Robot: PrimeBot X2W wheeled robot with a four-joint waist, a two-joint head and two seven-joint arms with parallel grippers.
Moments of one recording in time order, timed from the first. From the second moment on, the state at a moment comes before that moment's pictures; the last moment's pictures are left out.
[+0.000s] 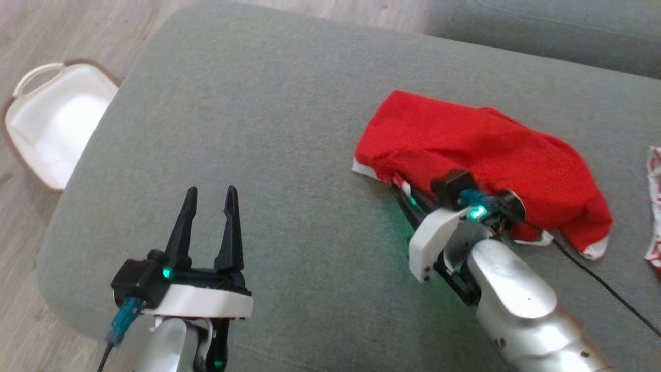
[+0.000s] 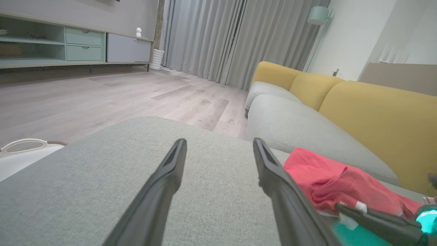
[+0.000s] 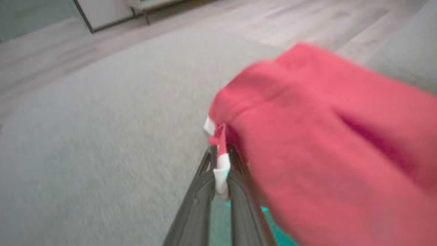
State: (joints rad) left arm -0.15 0.05 -0.22 0.23 -0.37 -0.10 -0.26; right arm -0.50 -0.06 0.51 0.72 0.19 0.13 0.04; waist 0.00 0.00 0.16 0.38
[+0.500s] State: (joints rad) left arm -0.11 0.05 -0.15 0.22 -0.33 -0.10 -0.26; right arm -0.23 -0.06 0.08 0.34 0.37 0.13 -0.05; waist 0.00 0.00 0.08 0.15
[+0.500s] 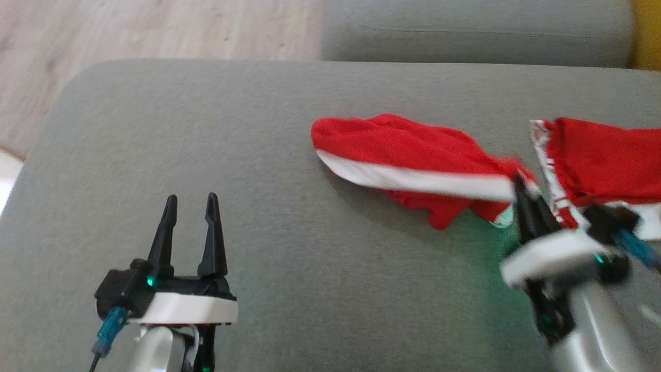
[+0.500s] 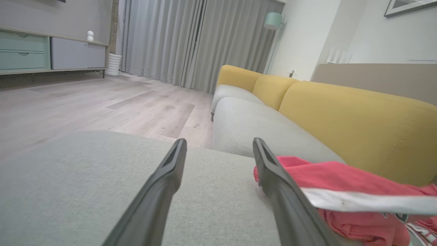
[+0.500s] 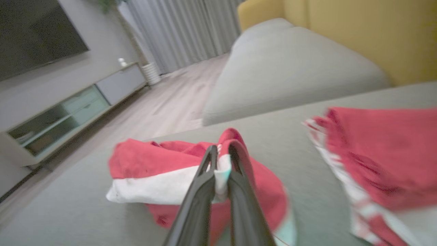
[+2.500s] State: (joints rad) left arm -0.14 0.05 -0.29 0.24 -0.39 -0.10 -0.26; right arm -0.50 -0.08 0.46 0.72 0.22 0.13 -0.11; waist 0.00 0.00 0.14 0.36
